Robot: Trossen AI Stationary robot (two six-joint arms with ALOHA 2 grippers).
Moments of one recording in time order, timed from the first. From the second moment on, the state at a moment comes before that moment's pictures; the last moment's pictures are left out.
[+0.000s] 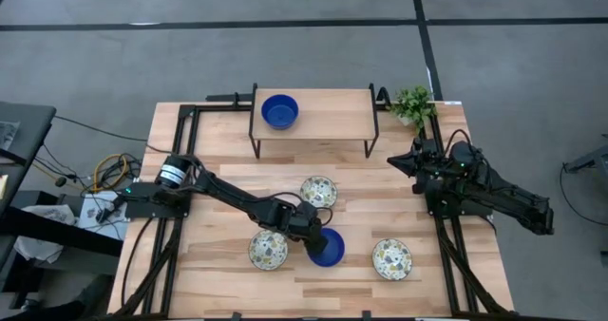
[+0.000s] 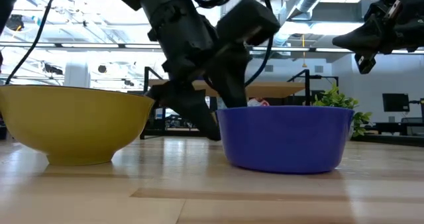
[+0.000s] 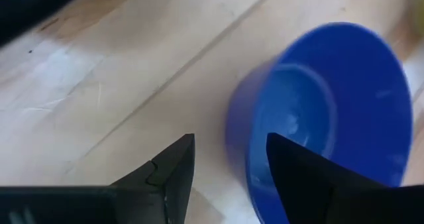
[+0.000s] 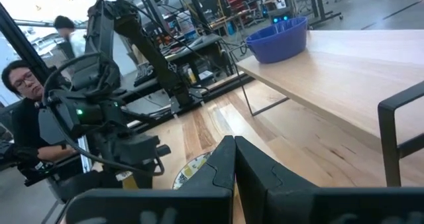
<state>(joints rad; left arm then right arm) -0.33 1.88 1.37 -0.37 -0.11 -1.11 -0.42 0.00 0.17 -0.22 -0.28 0.33</state>
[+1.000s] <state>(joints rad) -0.31 1.86 1.37 -0.34 -0.02 -1.13 -0.42 0.00 0.17 -0.22 -0.28 0.33</state>
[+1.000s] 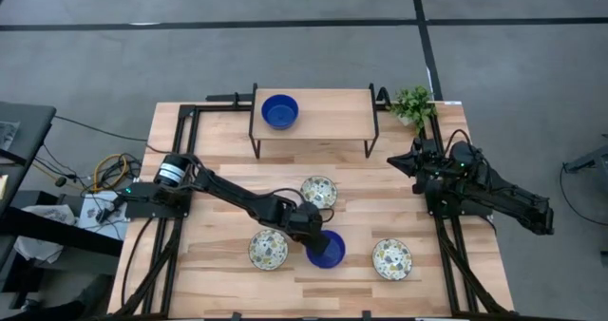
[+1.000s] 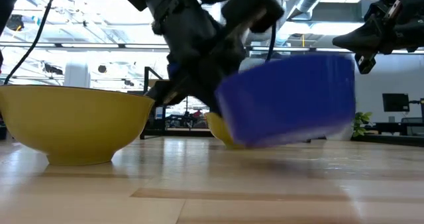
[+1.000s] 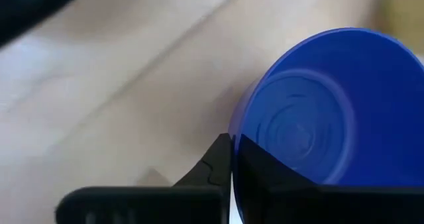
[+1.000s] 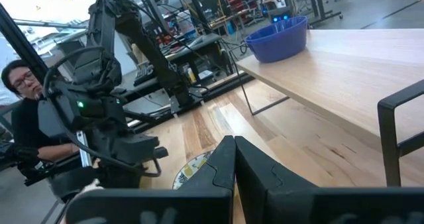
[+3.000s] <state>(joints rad) 0.40 1.34 1.86 -0.90 -0.31 -0.41 -0.42 0.00 0.17 -0.22 -0.28 0.33</state>
